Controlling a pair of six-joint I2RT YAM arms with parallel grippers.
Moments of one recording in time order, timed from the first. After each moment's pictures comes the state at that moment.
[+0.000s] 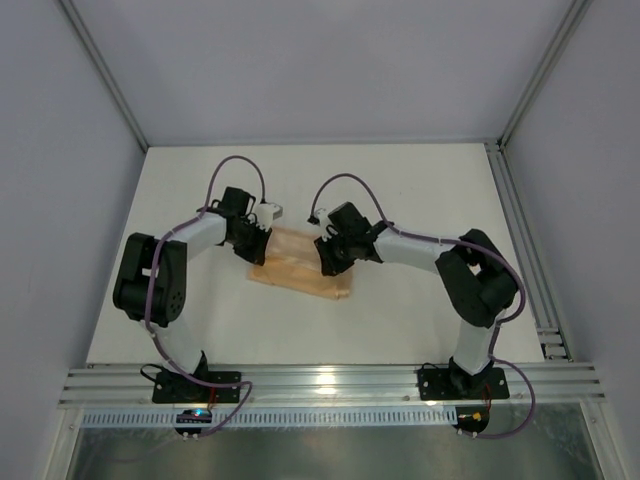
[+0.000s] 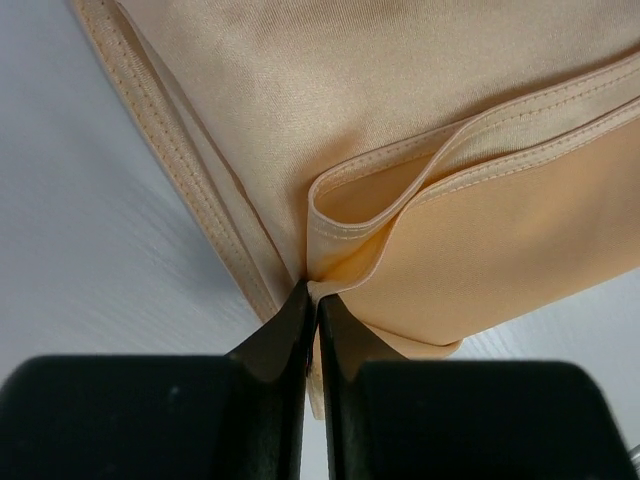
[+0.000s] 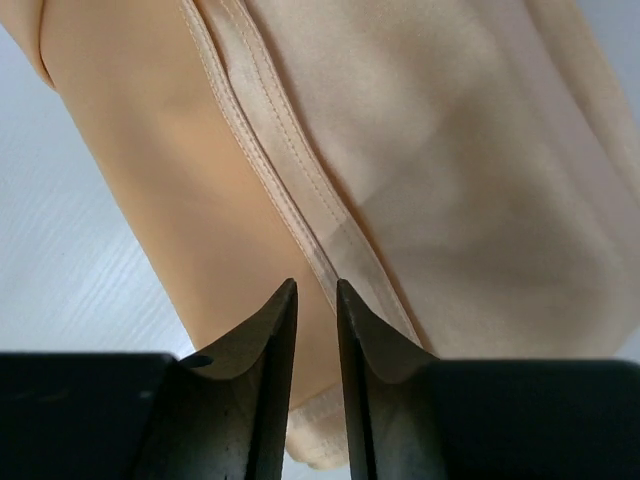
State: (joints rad) left arm -0.25 1.77 1.07 -0.51 0.35 0.31; right arm 0.70 1.85 1.14 -0.25 -0.30 0.10
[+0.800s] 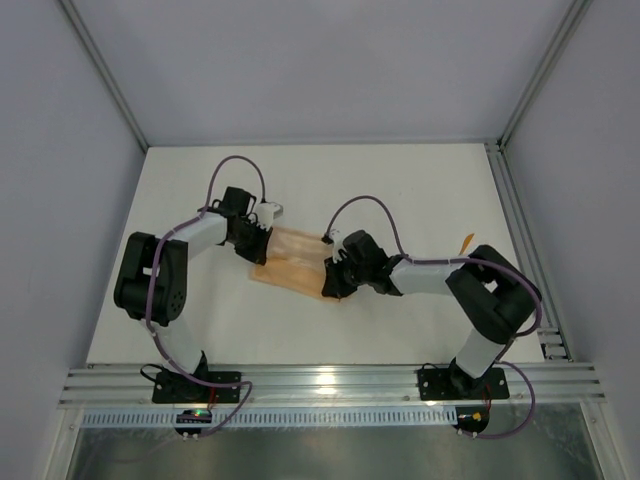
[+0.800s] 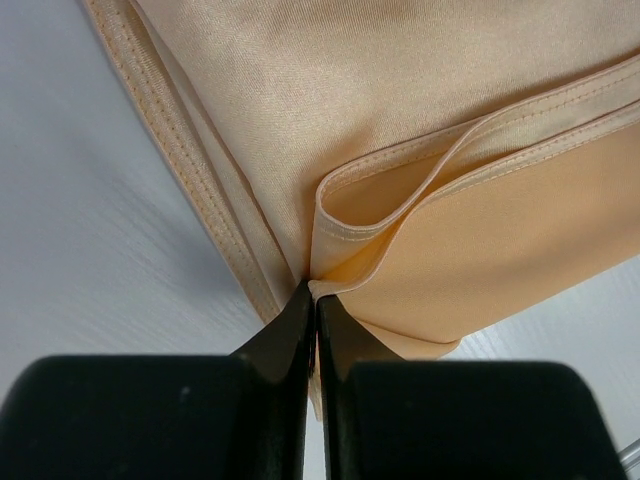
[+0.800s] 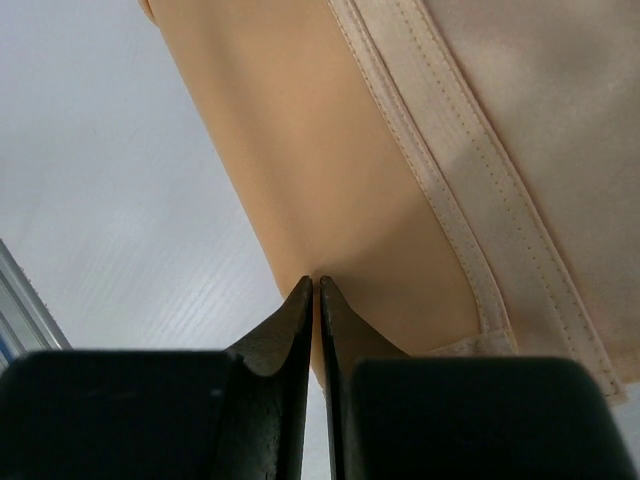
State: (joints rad) left arm -0.25 1.78 1.08 -0.50 0.36 0.28; right arm 0.75 1.70 0.77 0.13 -0.33 0.30
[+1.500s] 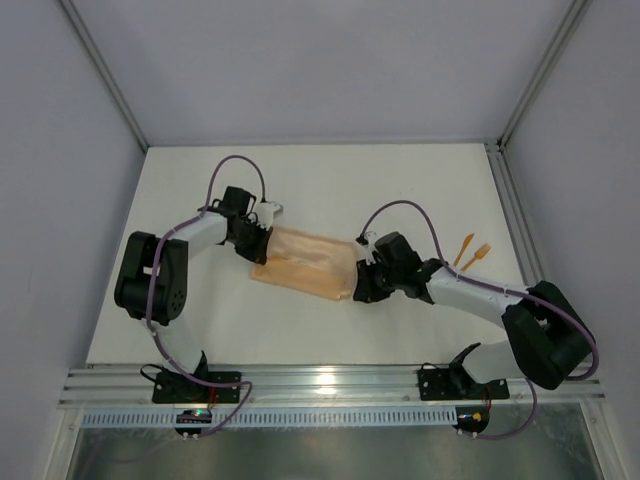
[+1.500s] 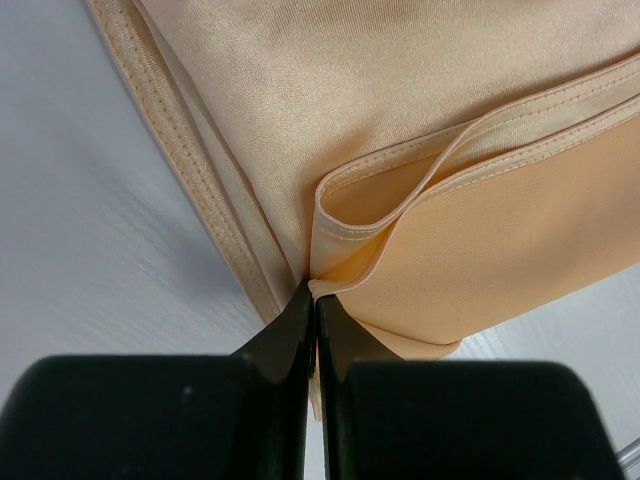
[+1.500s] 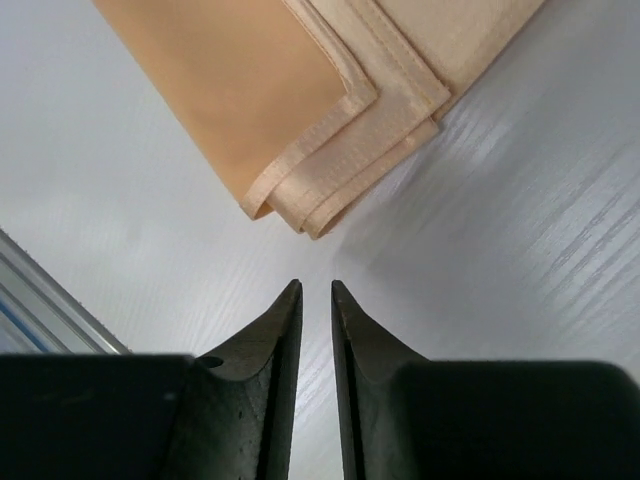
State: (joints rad) left arm -0.25 1.79 1.08 -0.50 0.37 0.28; right arm 0.63 1.40 0.61 -0.12 -0.30 0.35
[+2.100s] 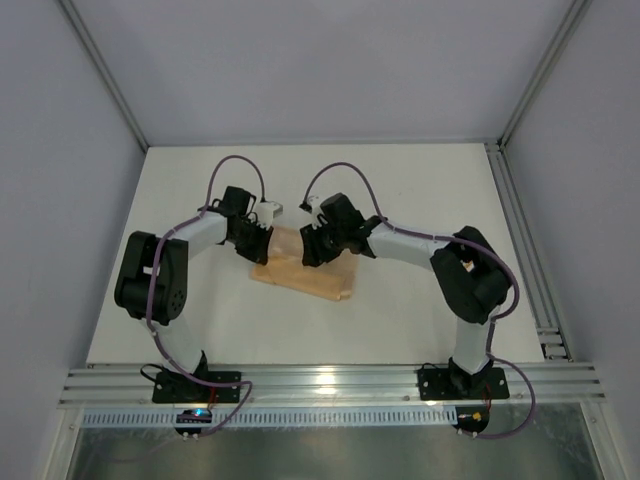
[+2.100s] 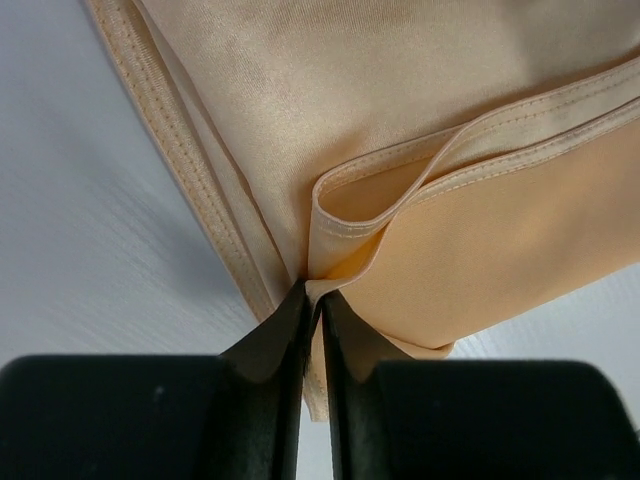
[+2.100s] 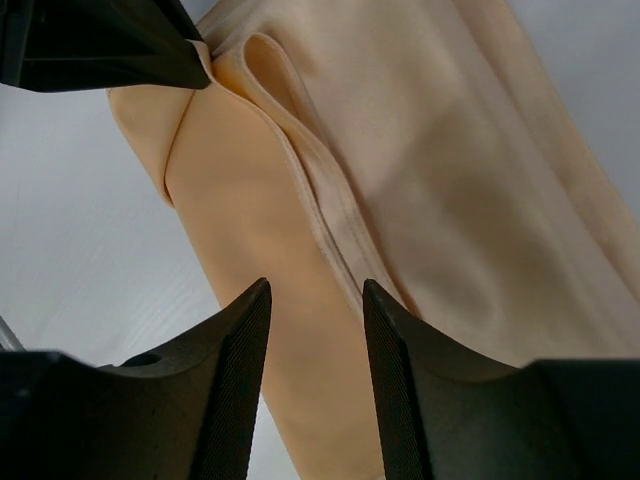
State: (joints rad) left arm -0.25 1.79 1.08 -0.50 0.38 0.27; right arm 0.69 1.83 1.19 -0.16 -0.30 0.21
